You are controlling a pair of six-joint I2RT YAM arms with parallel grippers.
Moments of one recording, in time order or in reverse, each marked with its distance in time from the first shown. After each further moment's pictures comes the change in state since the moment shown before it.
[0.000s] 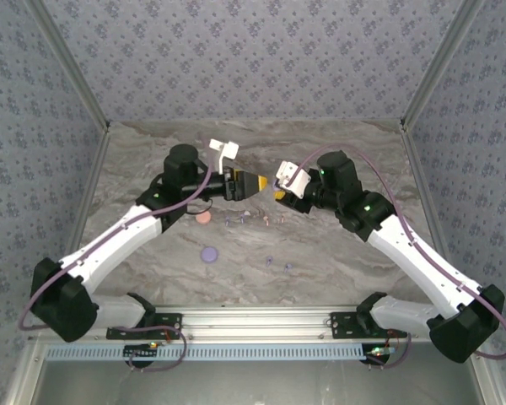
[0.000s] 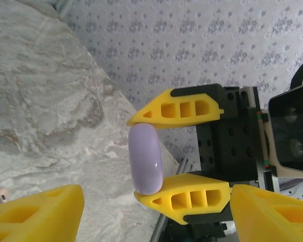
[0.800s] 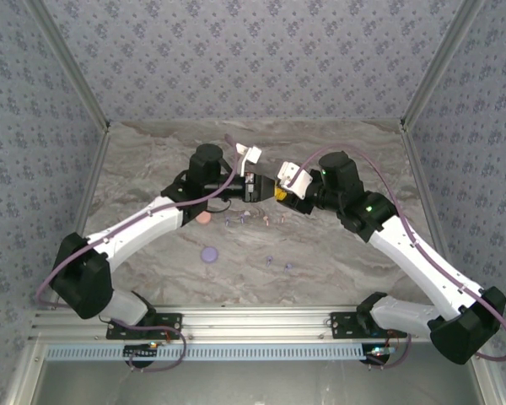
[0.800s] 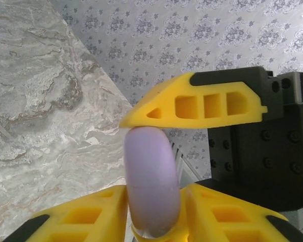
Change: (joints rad) left arm -0.064 0.146 0.047 0.075 0.048 -0.051; right arm -0.002 -0.010 0.000 -0.016 -0.004 0.001
